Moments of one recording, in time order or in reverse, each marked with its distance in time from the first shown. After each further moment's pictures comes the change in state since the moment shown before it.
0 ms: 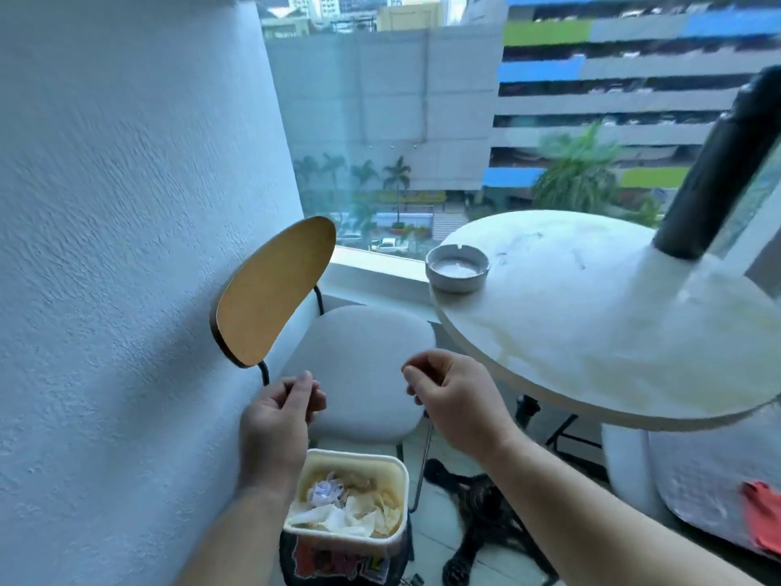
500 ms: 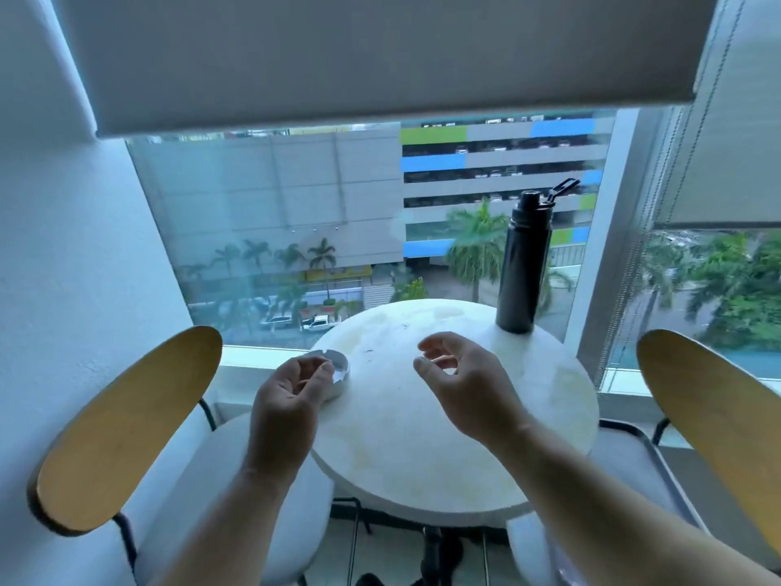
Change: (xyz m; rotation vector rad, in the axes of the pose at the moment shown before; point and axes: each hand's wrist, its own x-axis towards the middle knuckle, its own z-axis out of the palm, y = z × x) left_hand 0.001 0.103 0.208 0.006 -0.407 0.300; right_hand 0.041 0.005 -0.219 -0.122 0.361 -0.123
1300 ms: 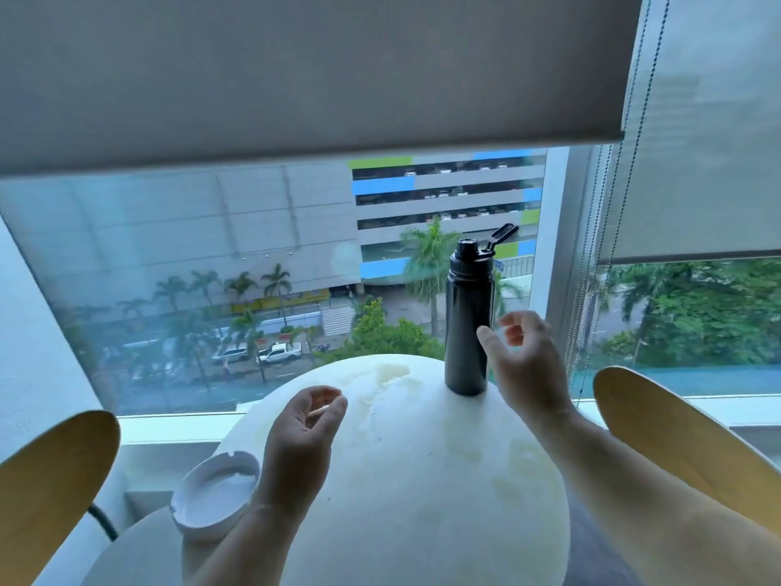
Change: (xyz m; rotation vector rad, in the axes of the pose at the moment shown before) left_hand 0.097 -0.013 0.136 0.012 -0.167 -0.007; right_hand 0.134 0.090 -0.119 -0.112 0.562 0.063
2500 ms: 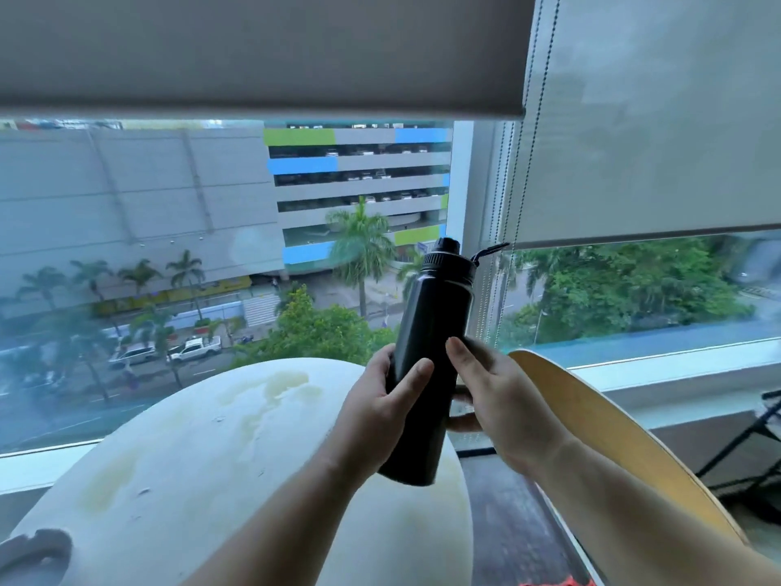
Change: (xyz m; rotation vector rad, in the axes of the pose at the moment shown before) left_hand 0.014 0.031 0.202 -0.206 -0.640 0.058; right_hand -0.001 0.035 -0.074 0.517 -0.400 0.382
